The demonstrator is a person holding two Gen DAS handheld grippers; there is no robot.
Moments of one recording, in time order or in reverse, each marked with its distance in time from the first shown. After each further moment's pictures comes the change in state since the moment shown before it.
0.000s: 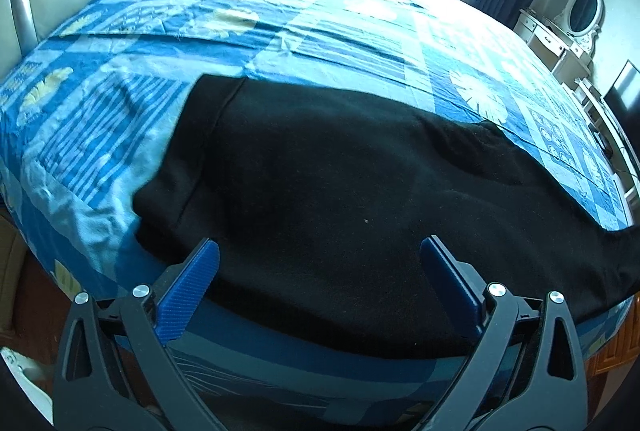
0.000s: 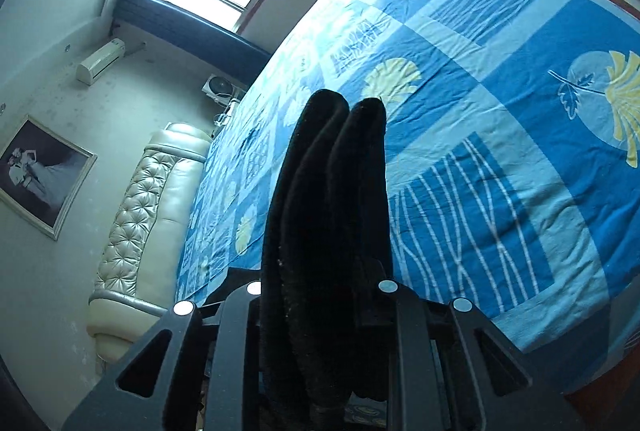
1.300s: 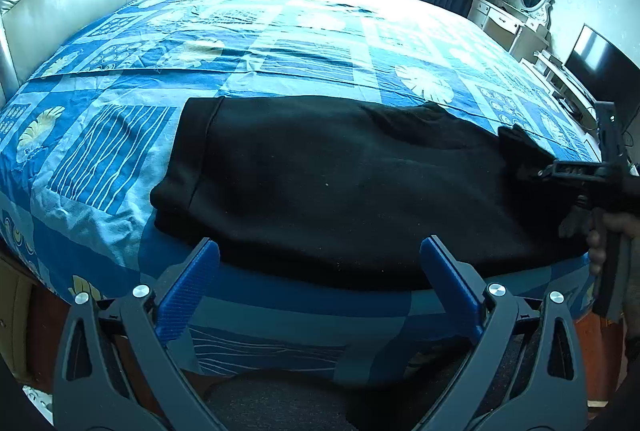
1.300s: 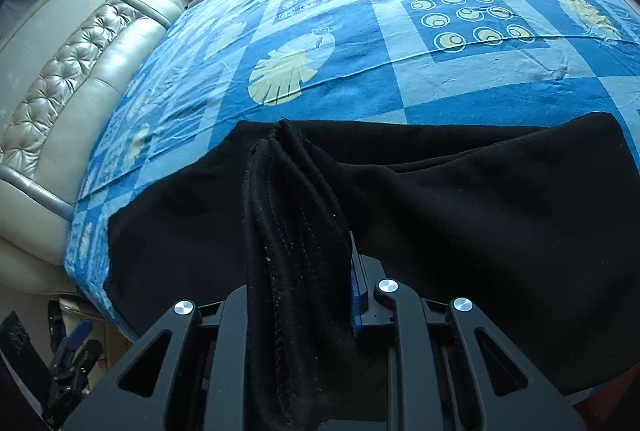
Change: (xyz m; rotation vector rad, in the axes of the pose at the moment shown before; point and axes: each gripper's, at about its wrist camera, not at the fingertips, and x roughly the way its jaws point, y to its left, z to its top) left arm -0.049 -0.008 -0.025 0.139 -0.039 -0.089; right arm 0.283 0.194 -0.193 -0.338 0.243 -0.369
